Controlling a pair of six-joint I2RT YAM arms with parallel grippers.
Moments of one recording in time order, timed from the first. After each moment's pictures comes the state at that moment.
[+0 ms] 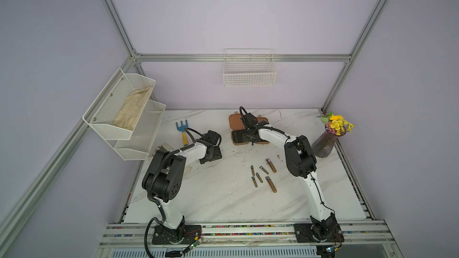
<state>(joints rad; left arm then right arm) -0.36 1.80 1.09 -0.49 -0.16 -0.65 0.58 2.38 1.95 -0.64 0.17 0.46</state>
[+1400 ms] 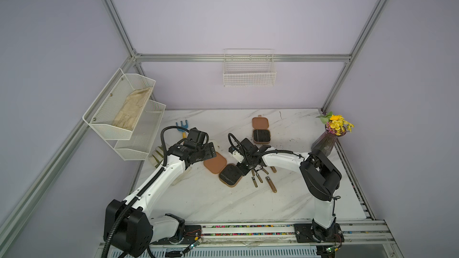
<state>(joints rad) -0.35 1.26 1.05 -0.75 -0.09 -0.61 0.82 1.94 1.28 -0.46 -0.17 -0.02</state>
